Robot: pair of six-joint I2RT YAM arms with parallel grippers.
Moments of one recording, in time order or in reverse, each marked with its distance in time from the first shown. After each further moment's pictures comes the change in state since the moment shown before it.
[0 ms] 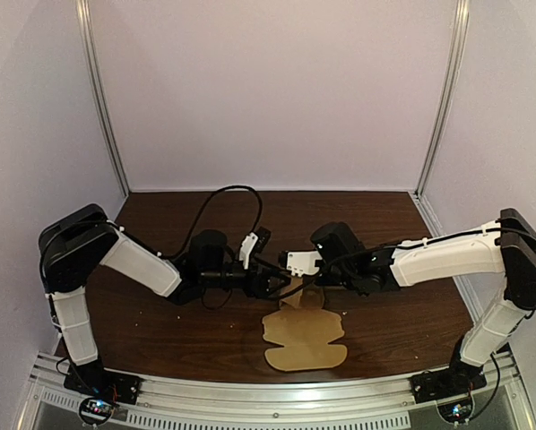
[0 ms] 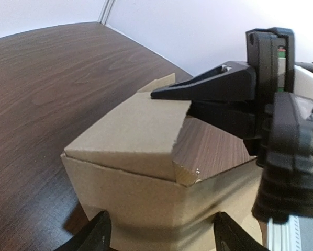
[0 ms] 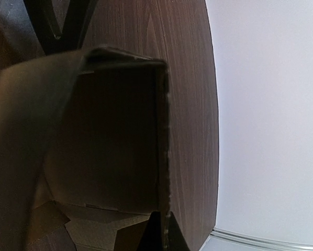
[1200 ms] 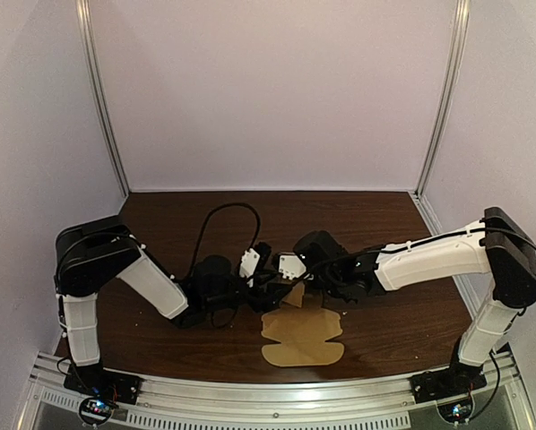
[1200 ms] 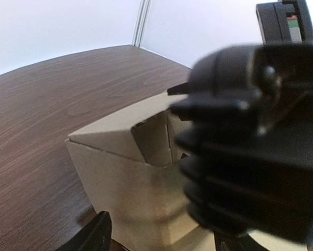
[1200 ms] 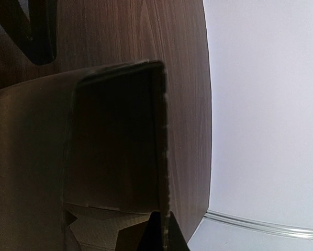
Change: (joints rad) left arm -0.119 0.090 -0.081 0.245 -0.369 0.101; right arm 0.064 0.085 0.071 -0.055 0.176 0.068
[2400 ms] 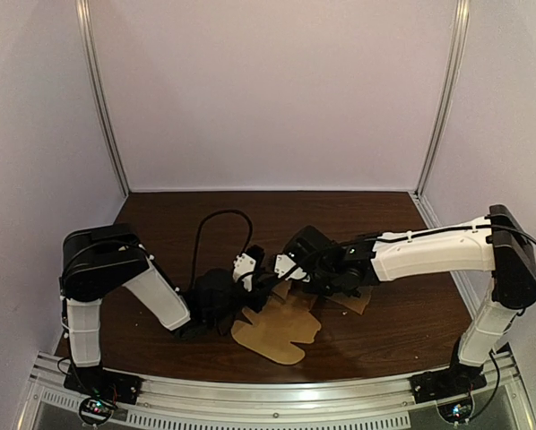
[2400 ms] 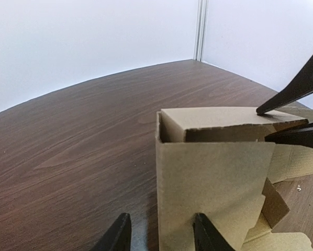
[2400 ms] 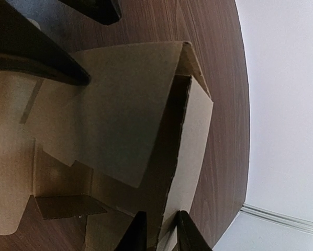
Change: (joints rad) left arm -0.073 0.035 -0.040 0.114 -0.426 0.118; right arm 0.032 0.012 0.146 -0.348 -0.106 0.249
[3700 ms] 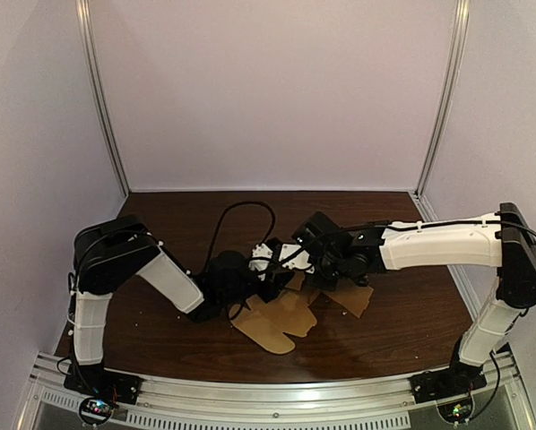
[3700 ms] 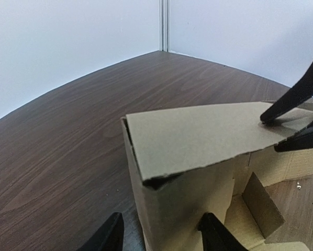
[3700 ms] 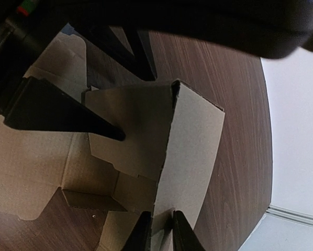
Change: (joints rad) left arm 0.086 0.086 0.188 -0.133 0.271 0.093; right arm -0.056 -0.035 0.034 -0.074 -0.161 0.076
